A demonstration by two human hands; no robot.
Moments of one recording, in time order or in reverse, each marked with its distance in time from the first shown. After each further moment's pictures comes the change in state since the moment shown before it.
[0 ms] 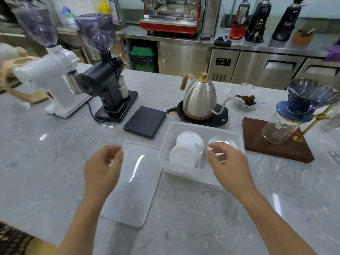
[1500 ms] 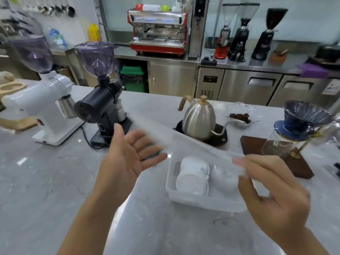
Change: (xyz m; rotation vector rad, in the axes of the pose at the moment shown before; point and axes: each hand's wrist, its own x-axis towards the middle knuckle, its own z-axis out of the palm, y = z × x) left_hand 0.056 0.105 -0.024 -1.144 -0.524 -0.294; right_hand -0.016 -0.064 -0.028 -0.117 0.431 -0.883
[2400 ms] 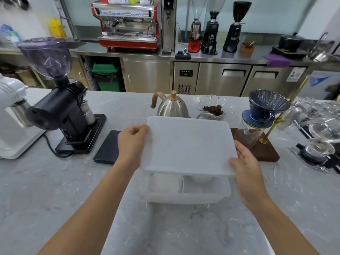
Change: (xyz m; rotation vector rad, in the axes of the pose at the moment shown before) left_hand 0.118 -0.086 0.038 0.447 0.243 0.002; right_hand -0.037 0.084 -0.002 0.395 0.021 1.190
